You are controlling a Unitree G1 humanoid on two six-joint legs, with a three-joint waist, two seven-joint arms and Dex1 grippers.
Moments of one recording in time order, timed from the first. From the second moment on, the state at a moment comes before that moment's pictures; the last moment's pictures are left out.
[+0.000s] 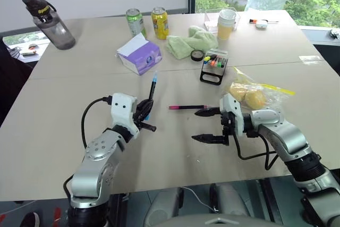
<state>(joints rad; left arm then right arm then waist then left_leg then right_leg) 0.00 0.33 0.14 -0.53 -0.32 0.59 -0.39 -0.41 -0.45 0.22 -0.11 0.47 0.46 1.02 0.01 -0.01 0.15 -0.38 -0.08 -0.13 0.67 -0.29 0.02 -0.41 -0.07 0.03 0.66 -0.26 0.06</state>
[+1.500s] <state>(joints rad) -0.16 0.47 0.09 -0.59 -0.57 0.65 -0.54 -0.75 -0.43 0.24 -0.02 0.20 0.07 0.78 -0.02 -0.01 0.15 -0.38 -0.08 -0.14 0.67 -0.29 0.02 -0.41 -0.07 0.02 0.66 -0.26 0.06</state>
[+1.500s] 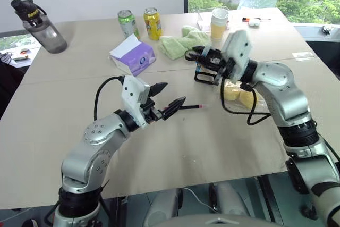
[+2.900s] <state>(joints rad) -0.15 0.54 0.12 -0.59 -0.57 0.65 -0.53 -1.04 -0.35 0.25 0.96 -0.22 -0.75 0.53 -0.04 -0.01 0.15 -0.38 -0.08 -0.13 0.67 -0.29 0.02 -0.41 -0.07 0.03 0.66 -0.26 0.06</state>
